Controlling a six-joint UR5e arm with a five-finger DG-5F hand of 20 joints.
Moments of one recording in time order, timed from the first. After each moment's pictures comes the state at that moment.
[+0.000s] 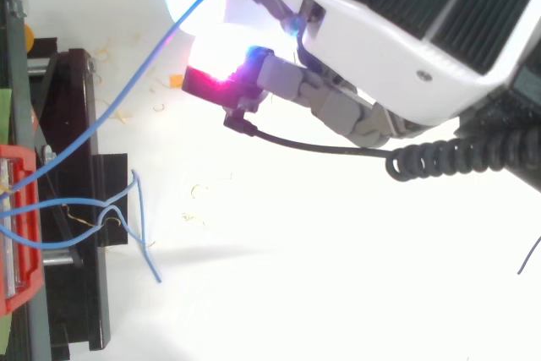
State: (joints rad) arm 0.25 -2.30 -0.75 -3.34 -0.74 -1.29
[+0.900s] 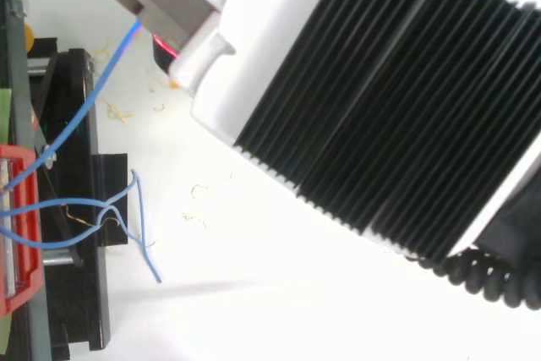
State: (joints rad) arm 0.27 -2.27 -0.78 -3.11 -0.84 -2.00
